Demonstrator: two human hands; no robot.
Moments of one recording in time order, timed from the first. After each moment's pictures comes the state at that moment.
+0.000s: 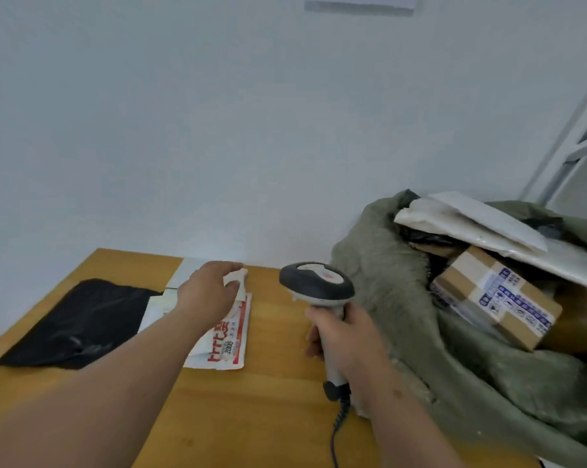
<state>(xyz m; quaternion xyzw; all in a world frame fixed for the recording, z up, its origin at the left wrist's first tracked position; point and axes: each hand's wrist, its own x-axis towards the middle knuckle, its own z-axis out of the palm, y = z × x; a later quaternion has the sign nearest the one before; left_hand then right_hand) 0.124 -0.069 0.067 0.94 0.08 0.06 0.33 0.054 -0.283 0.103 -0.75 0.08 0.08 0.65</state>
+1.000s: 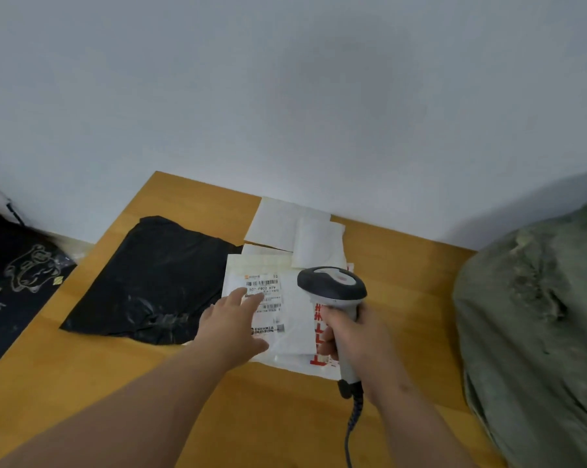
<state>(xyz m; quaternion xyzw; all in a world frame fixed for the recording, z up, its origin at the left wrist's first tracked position) 0.184 0.121 -0.112 0.96 0.10 -0.22 0.14 0.197 -0.074 -0.035 -0.77 0.16 0.24 0.57</state>
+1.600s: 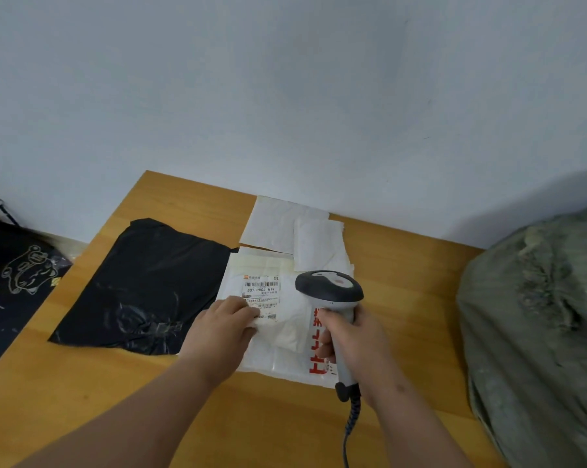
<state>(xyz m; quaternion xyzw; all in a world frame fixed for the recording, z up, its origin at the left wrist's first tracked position) 0.182 0.133 -0.126 0.98 0.02 -0.05 0.19 0.217 -0.077 -0.047 -0.78 0.16 0.25 0.55</state>
